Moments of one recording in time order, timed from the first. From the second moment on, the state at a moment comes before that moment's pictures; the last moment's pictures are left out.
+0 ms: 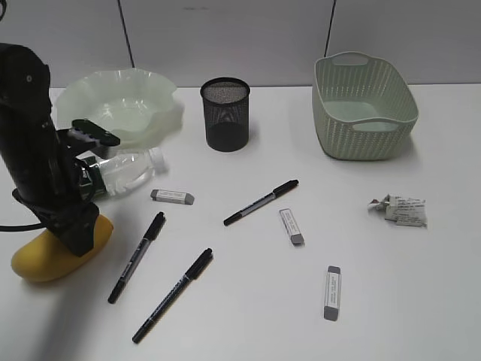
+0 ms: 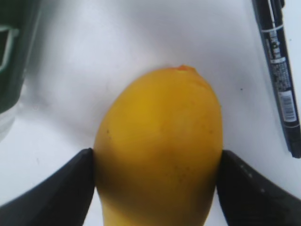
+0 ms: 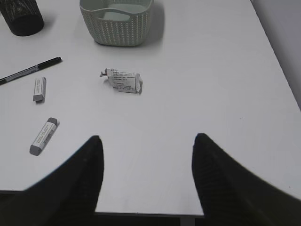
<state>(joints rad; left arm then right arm) -0.32 1.91 -1.13 0.00 0.93 0.38 0.04 -0.01 -0.50 0.03 1.04 -0.04</state>
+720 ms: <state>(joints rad) -0.32 1.59 -1.12 -0.11 1.08 0.32 0.04 -0.01 -0.50 0.03 1.04 -0.04</state>
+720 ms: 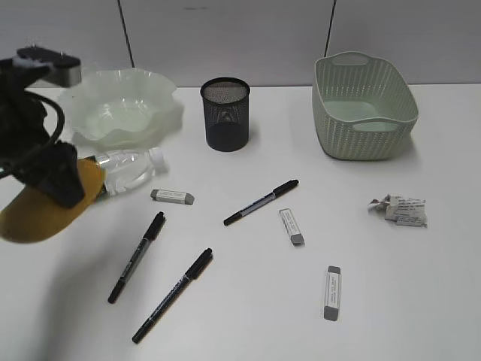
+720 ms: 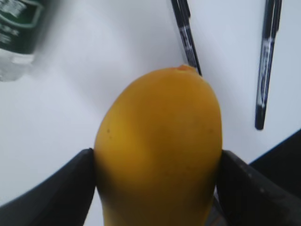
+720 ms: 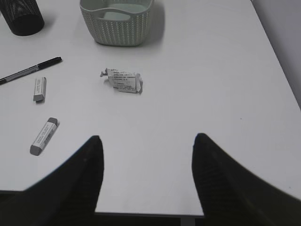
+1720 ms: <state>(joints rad) -0.20 2.03 -1.66 -0.11 0.42 0.09 0.04 -0.01 -0.50 0.03 1.04 -0.04</state>
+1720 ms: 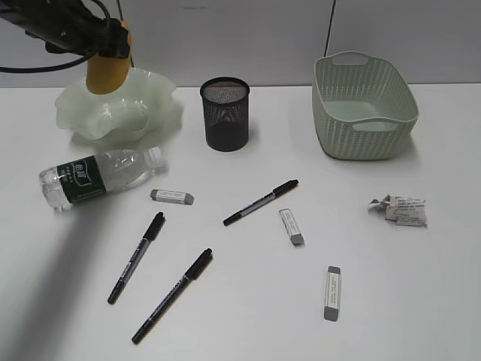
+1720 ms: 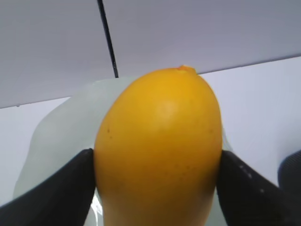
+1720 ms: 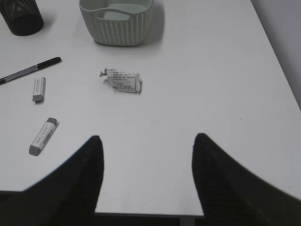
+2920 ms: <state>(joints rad) -0.16 2.24 -1.77 -0.16 0.43 0.06 0.04 -0.01 -0.50 0.03 1.04 -0.04</state>
